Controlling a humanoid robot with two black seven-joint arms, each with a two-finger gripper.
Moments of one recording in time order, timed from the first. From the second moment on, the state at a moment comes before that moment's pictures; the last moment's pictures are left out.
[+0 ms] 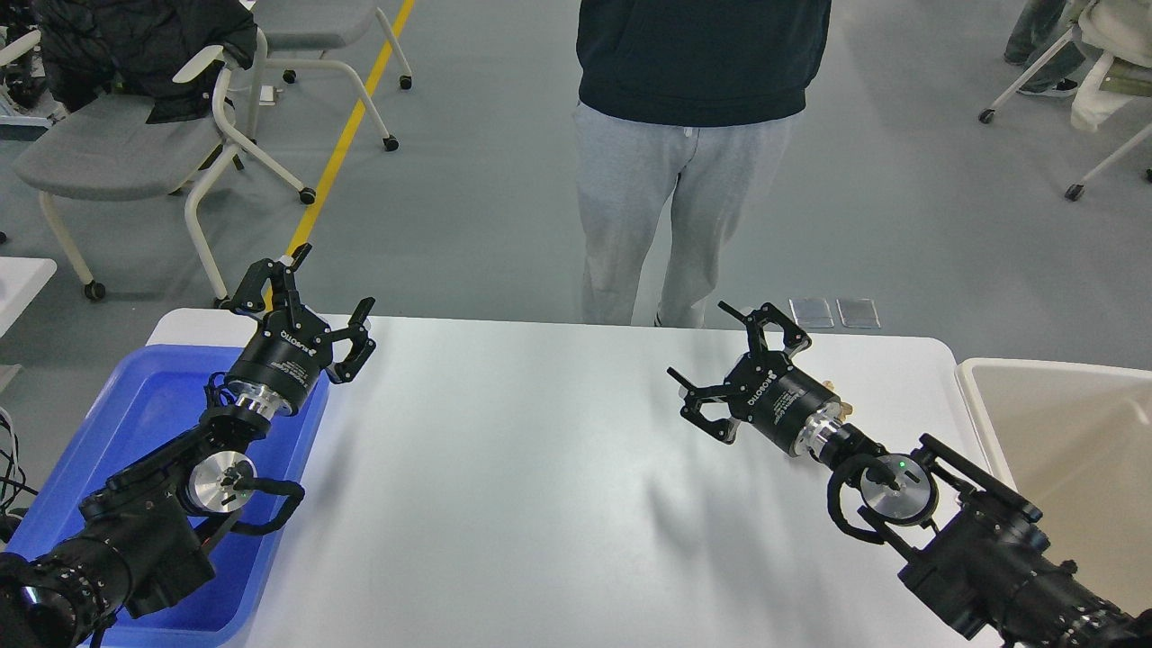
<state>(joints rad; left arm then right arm) -0.64 0.30 -0.66 -0.46 0.07 -0.60 -0.60 0.58 -0.15 0.79 0.73 0.07 0.42 -0.02</state>
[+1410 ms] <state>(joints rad) -0.64 0.30 -0.66 -0.46 0.07 -0.60 -0.60 0.76 -0.50 0.62 0.91 0.01 0.42 -0.05</state>
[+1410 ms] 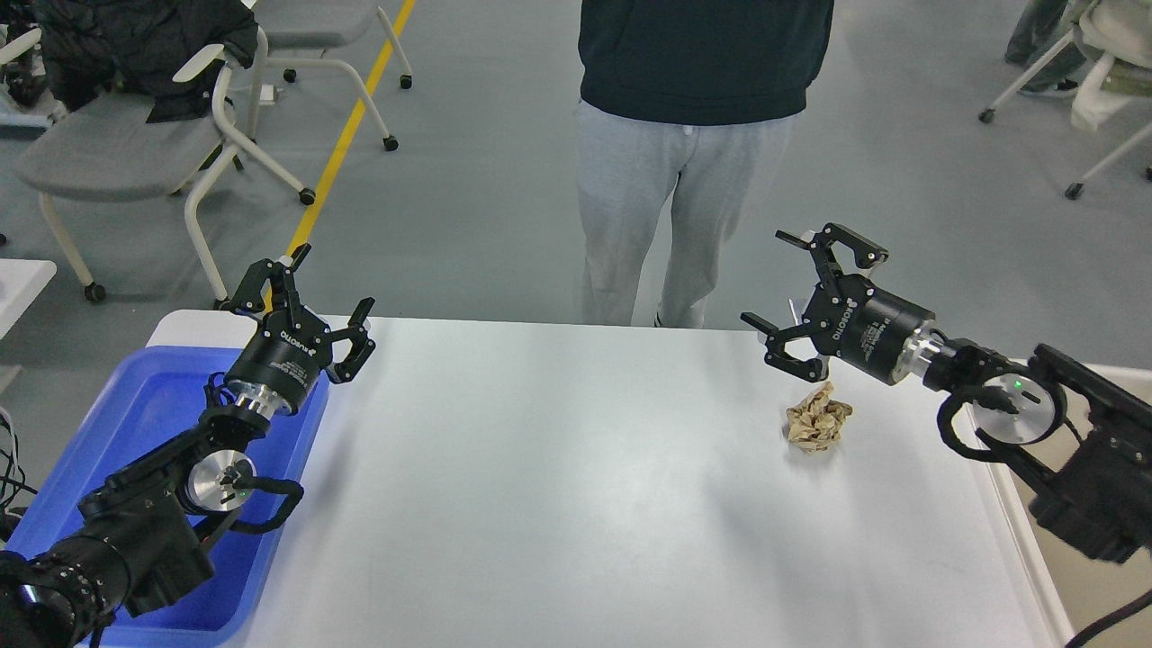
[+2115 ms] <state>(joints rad) -0.64 0.30 -0.66 -0.46 0.08 -0.61 -0.60 1.12 -0.72 0.07 0.92 -0.53 0.36 -0.07</state>
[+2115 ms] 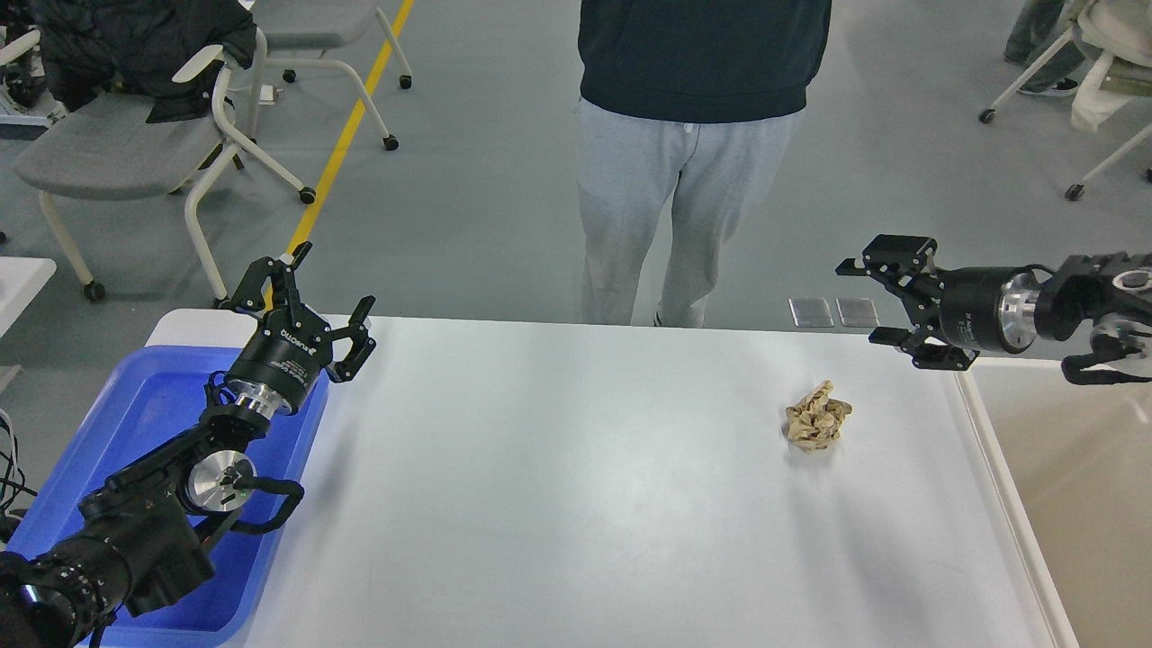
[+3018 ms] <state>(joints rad) -0.64 0.30 -0.66 -0.46 0.08 -0.61 -0.60 0.99 -0.38 -0.09 0.60 -0.76 0.18 -0.06</state>
